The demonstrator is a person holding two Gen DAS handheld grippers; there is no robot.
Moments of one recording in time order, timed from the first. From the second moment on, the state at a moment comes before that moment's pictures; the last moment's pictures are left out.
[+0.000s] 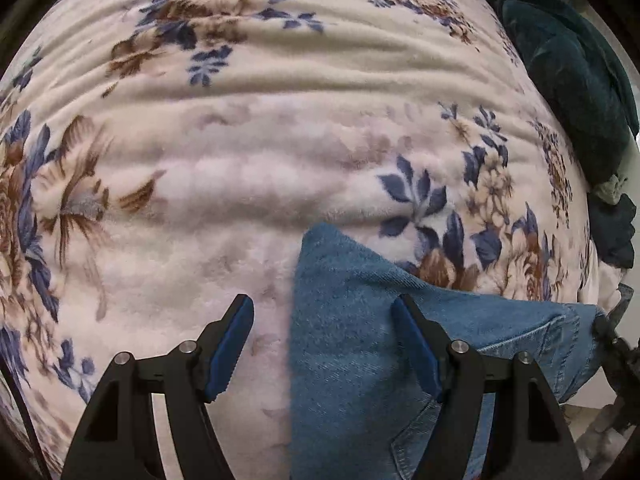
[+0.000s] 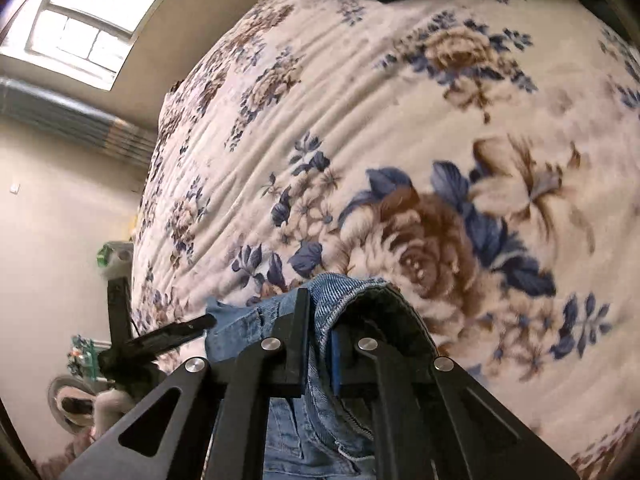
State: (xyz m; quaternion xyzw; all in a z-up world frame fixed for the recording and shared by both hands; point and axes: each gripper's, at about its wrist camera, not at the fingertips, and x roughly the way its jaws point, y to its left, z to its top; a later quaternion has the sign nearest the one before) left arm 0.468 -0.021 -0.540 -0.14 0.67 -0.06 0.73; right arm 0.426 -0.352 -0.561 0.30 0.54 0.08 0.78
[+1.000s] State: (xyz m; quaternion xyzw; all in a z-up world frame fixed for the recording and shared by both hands) left arm 0.479 0.002 -0.567 -0.27 0.67 -0.09 0.69; right arm 0.262 -0.373 -0.631 0.50 0.59 -0.10 0.63
